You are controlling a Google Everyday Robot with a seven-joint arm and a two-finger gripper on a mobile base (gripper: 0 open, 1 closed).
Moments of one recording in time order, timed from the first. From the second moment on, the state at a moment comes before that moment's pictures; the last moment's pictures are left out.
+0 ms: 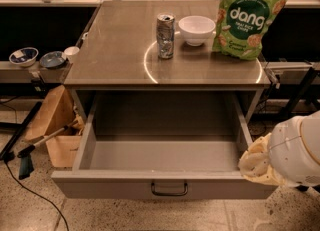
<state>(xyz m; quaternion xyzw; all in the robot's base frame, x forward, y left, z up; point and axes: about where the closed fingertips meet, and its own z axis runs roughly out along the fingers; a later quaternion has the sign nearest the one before) 0.335 -0.183 0.832 -0.66 0.72 0.05 0.20</state>
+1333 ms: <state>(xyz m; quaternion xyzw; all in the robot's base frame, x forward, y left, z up) 0.321 -0.176 0.730 -0.64 0.75 0.09 0.15</state>
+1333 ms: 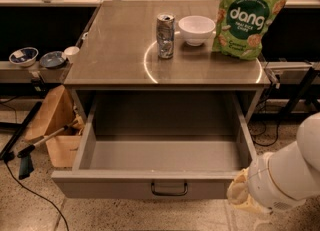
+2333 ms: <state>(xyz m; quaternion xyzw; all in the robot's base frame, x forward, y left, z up) 0.282 -0.170 0.677 -0.64 0.75 0.12 0.11</state>
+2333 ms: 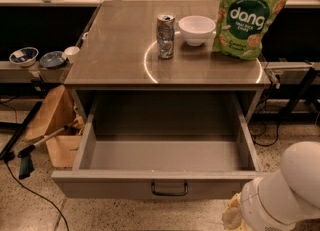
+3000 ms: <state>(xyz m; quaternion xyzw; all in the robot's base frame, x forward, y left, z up) 0.309 -0.152 0.701 -0.71 0.67 0.14 0.18</state>
